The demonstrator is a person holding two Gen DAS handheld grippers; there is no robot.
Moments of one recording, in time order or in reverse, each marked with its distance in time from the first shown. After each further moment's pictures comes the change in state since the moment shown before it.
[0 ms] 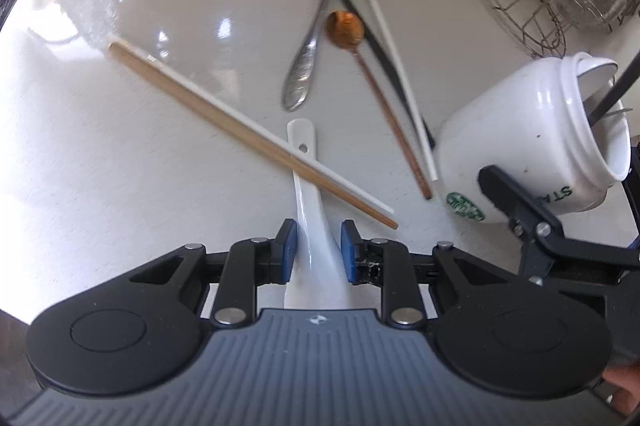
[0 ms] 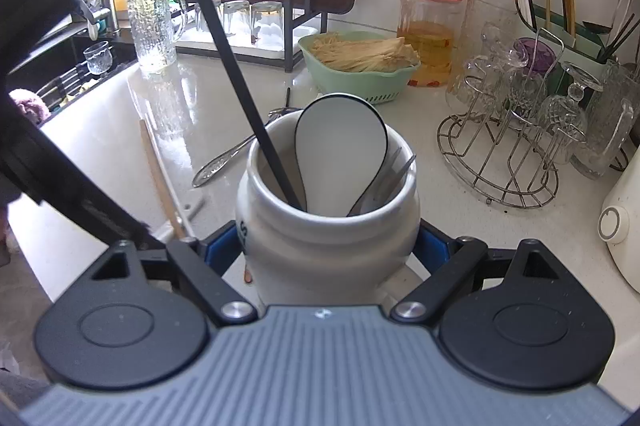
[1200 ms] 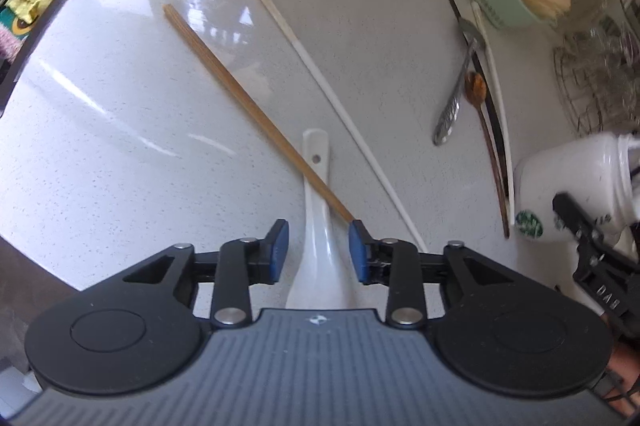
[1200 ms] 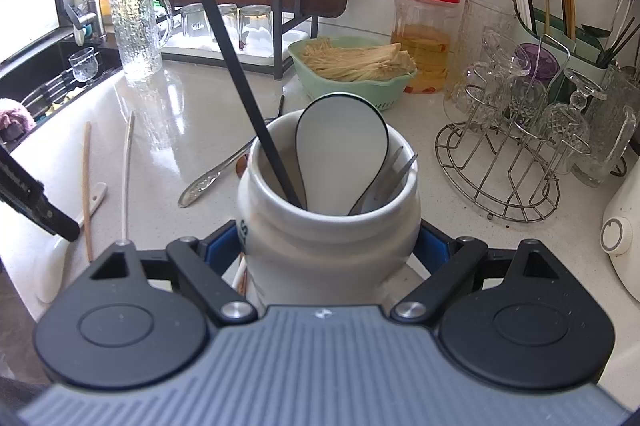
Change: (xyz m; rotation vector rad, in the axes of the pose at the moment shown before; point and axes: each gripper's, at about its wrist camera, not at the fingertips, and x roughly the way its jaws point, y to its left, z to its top) left arm -0.033 0.115 -0.016 -0.271 -0.062 -0.027; right arm 0.015 0.001 0.011 0.010 0.001 -0.030
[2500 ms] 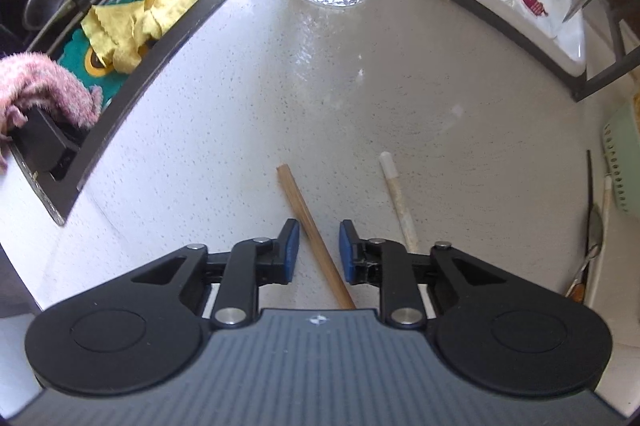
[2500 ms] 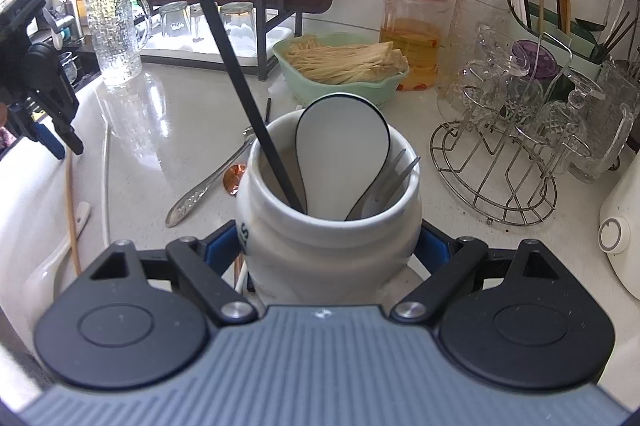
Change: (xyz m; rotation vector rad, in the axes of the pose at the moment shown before) left arm 0.033 0.043 0.131 -0.203 -0.055 0.280; right arm 0.015 0.005 0.012 0.036 0.025 -0.049
